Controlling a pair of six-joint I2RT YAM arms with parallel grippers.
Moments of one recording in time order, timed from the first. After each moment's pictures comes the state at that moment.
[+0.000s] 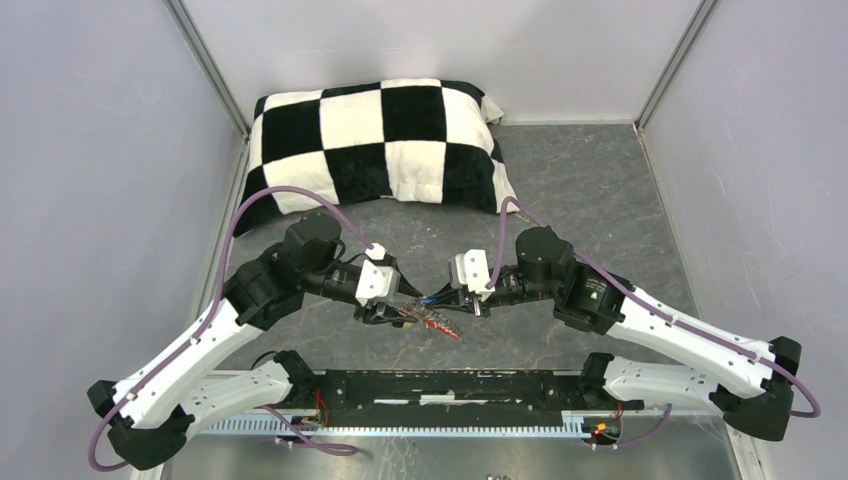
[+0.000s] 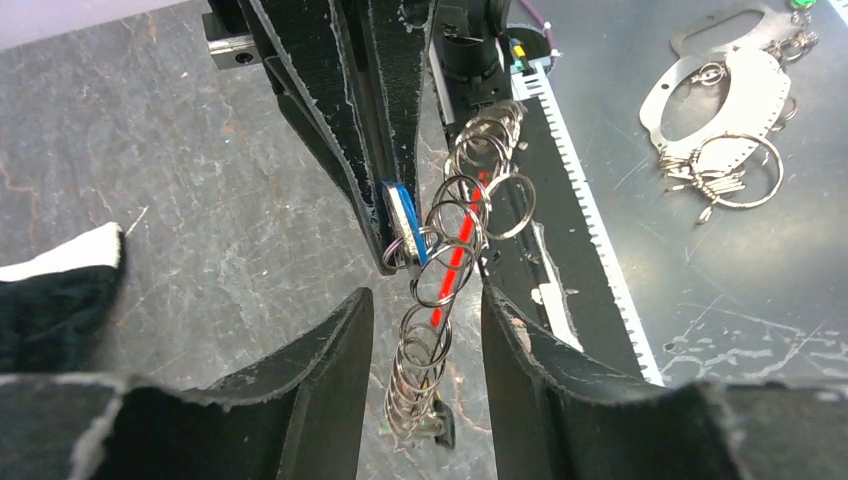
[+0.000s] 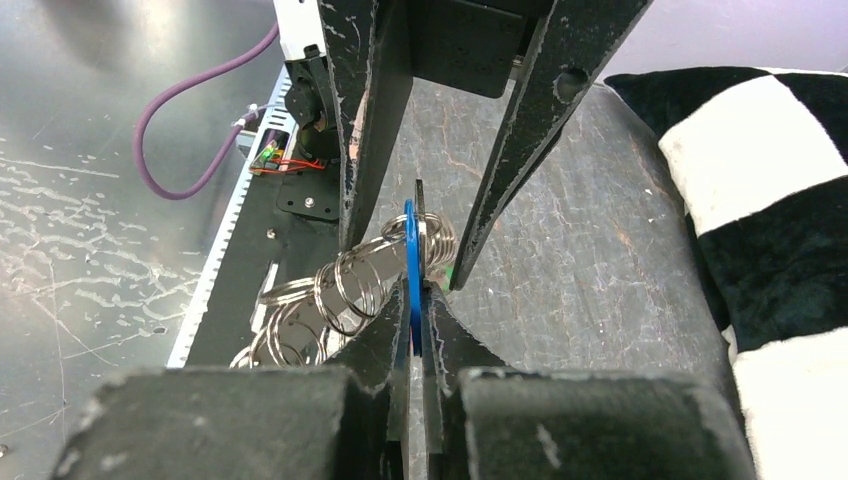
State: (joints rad) left arm -0.82 0.86 1.04 -0.66 0.84 0.56; right arm 1.05 0.98 0.96 -0.20 -0.57 -0.34
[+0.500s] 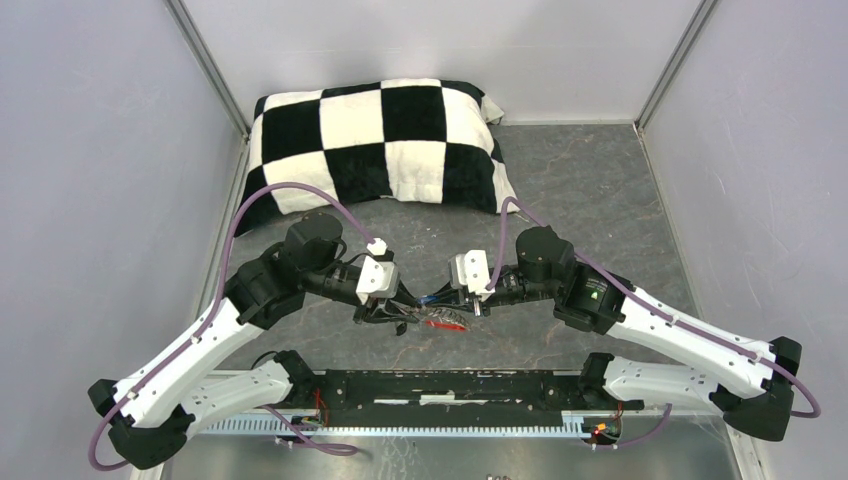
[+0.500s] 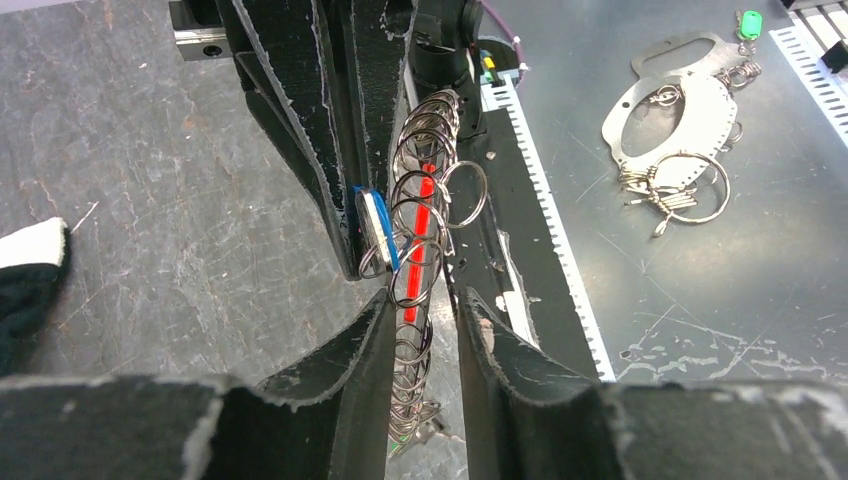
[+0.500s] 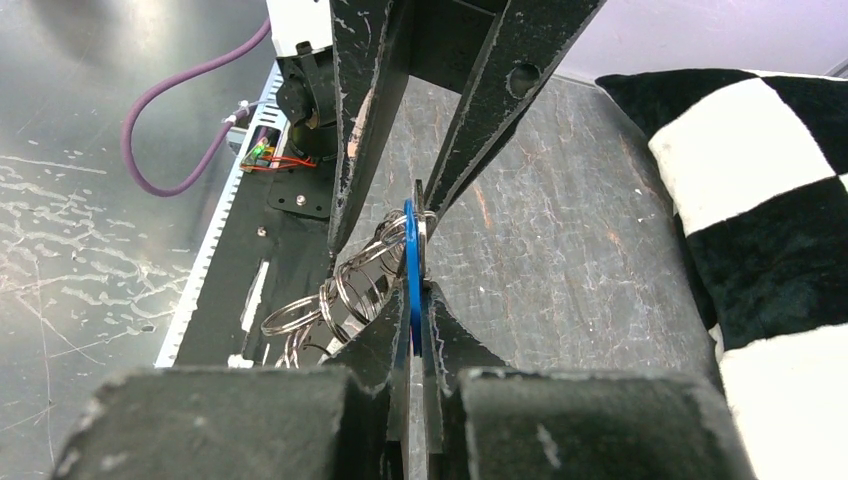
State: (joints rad) left arm -0.82 0.87 1.04 -0.66 0.88 0.47; right arm 1.05 0.98 0.96 -0.21 -0.56 -0.36
